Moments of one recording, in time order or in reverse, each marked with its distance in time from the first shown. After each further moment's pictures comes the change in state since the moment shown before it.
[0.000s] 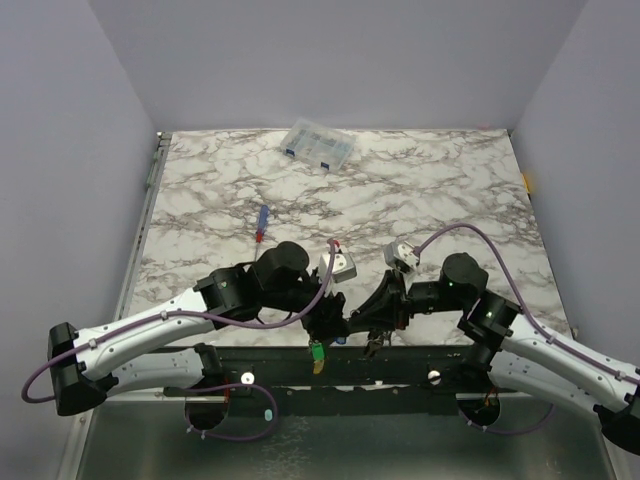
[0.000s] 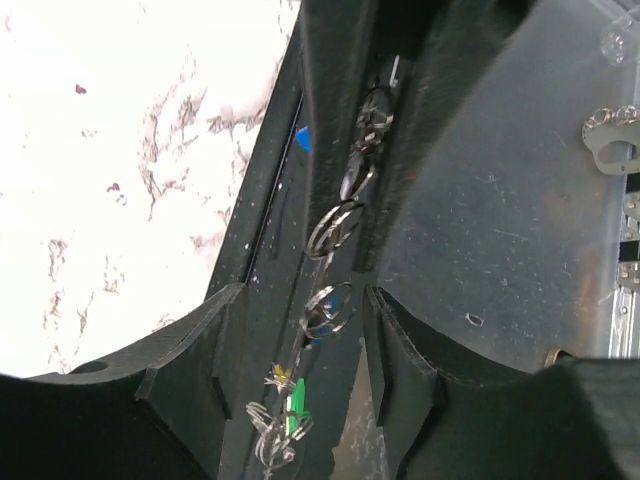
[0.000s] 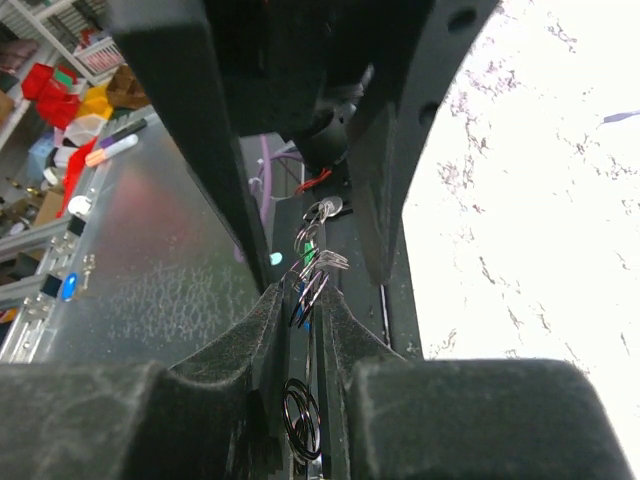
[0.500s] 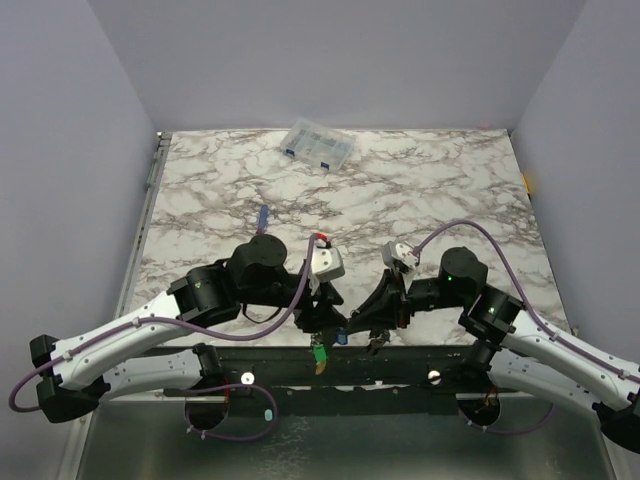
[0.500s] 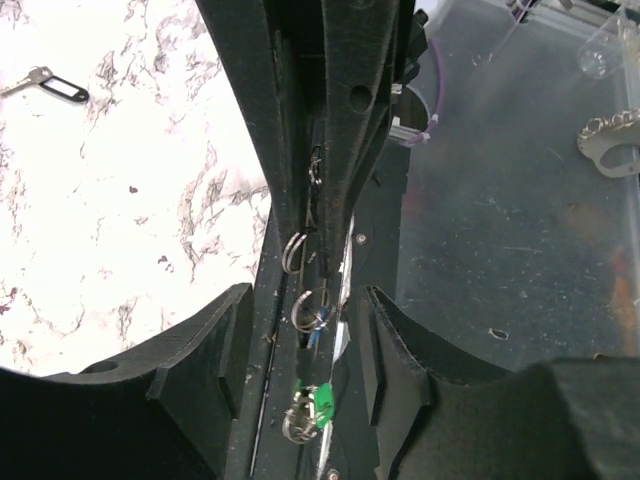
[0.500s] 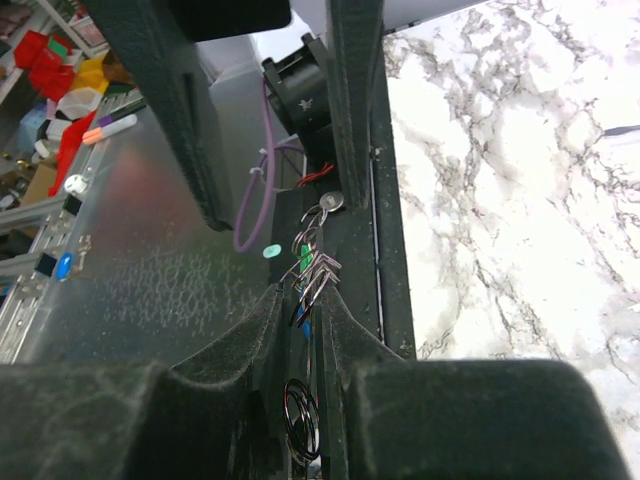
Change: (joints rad) left arm 0.000 -0.106 0.103 -0.026 -0.001 0.141; right arm 0.000 0.025 0.074 -0.096 -0.021 -0.086
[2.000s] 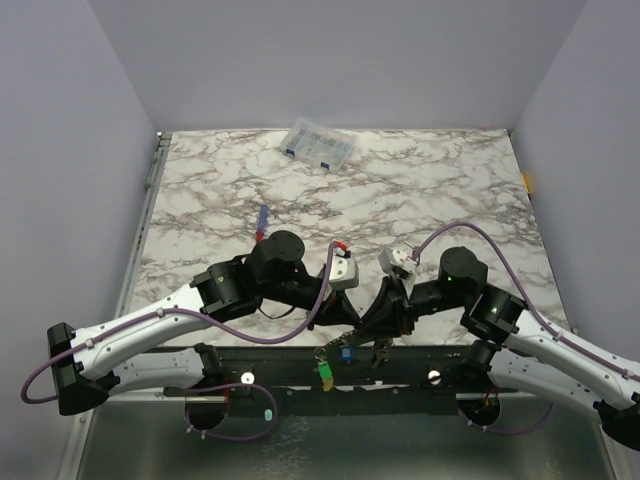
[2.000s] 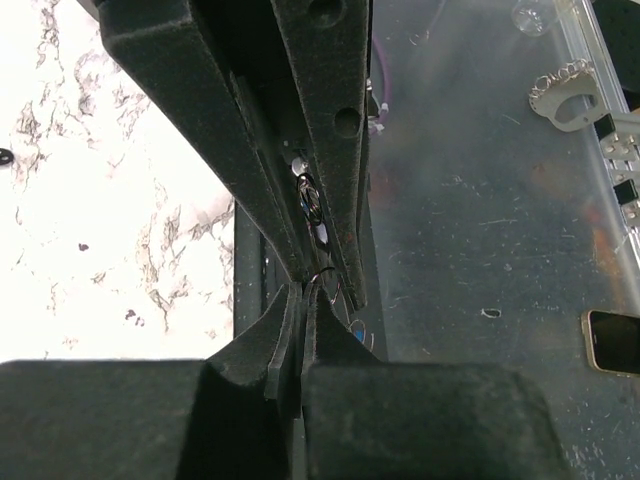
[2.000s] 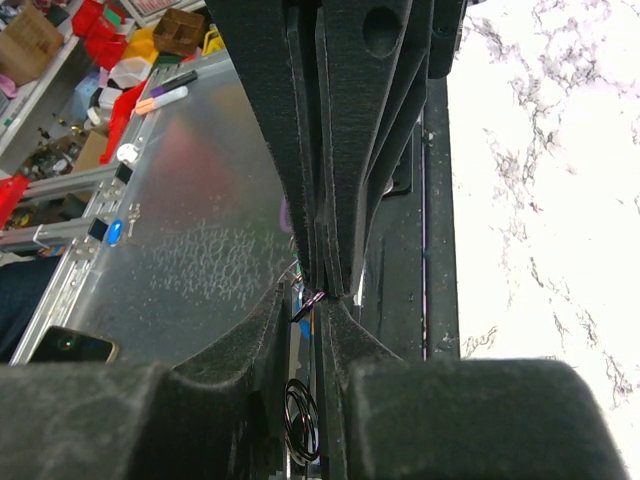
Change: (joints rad) left arm 0.009 0.112 -0.020 0.119 0.201 0.092; right arm 0.016 0.002 0.032 -0.061 -0.095 -0.002
